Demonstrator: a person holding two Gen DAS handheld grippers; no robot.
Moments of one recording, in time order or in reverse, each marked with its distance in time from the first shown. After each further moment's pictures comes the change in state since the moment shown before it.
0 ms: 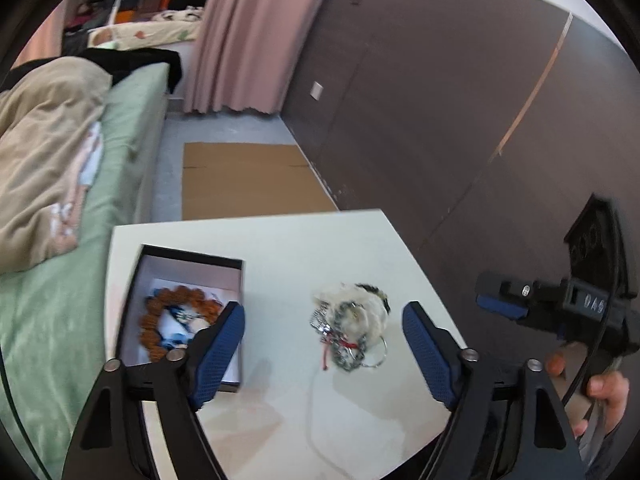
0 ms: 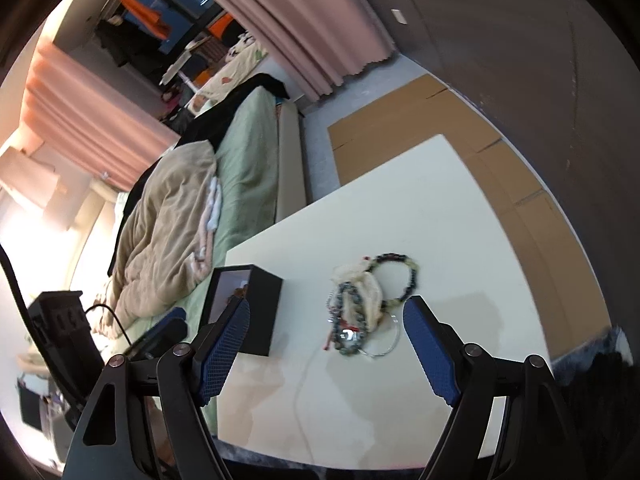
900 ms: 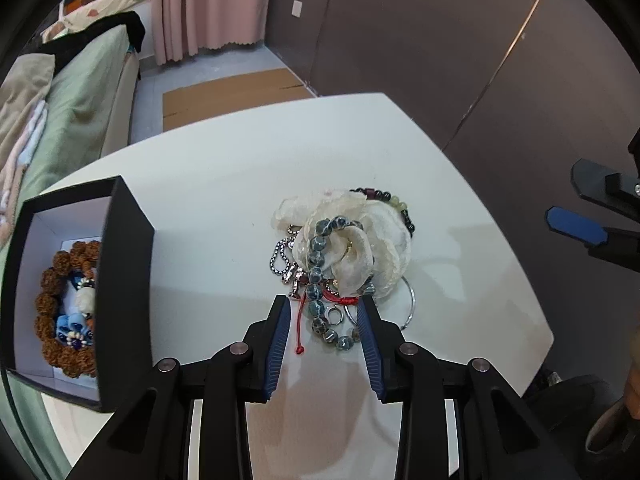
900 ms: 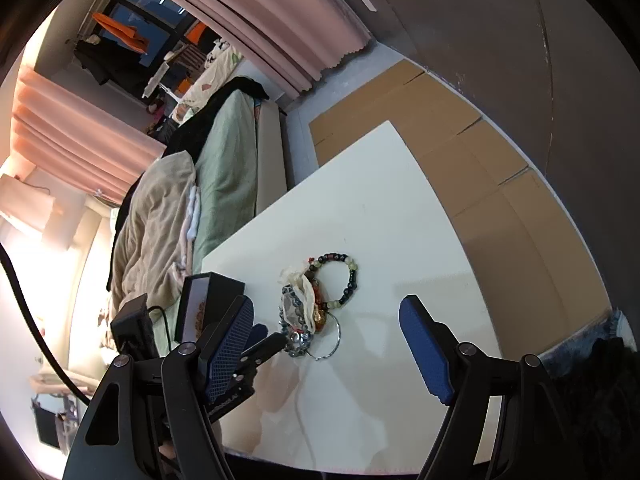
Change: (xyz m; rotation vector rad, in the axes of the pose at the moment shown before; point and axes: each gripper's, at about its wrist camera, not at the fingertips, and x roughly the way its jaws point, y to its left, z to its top) left arm 0.119 -0.031 -0.040 0.125 0.279 0.091; right arm 0.013 -0.052 0.004 0.069 0.045 0.008
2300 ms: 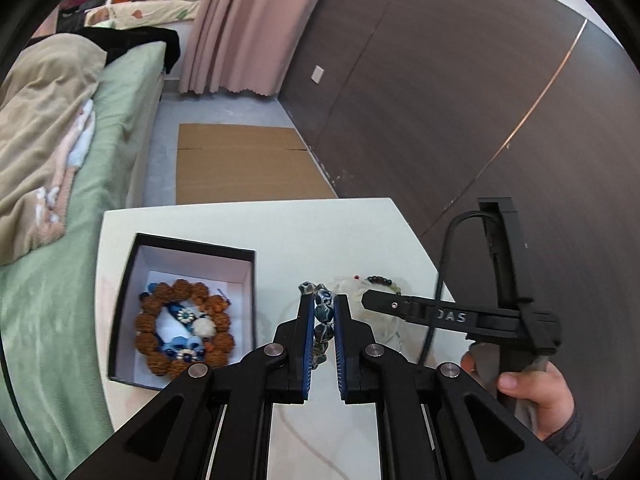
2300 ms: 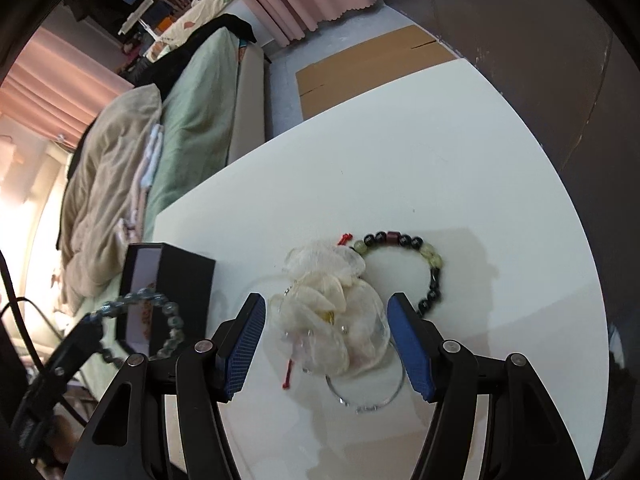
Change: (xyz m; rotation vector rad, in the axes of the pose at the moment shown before) left arm -0.103 0.075 0.009 -0.161 -0.231 -0.134; right arm 0.119 0.054 -0.002 -0.117 0.146 -0.191
